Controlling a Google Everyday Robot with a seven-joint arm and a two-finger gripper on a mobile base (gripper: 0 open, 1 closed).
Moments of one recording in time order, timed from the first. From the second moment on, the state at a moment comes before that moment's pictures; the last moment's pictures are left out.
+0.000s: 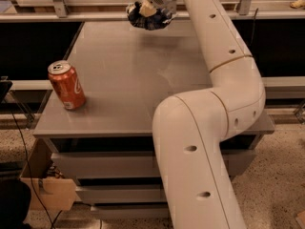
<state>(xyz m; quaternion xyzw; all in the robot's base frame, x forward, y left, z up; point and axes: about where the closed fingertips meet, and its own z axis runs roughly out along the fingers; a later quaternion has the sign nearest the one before) 0.865 0.012 0.950 -0.60 0.69 -0.03 0.40</state>
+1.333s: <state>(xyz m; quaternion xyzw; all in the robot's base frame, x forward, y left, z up) 0.855 -0.006 1.004 -0.60 0.66 -0.06 0.44</state>
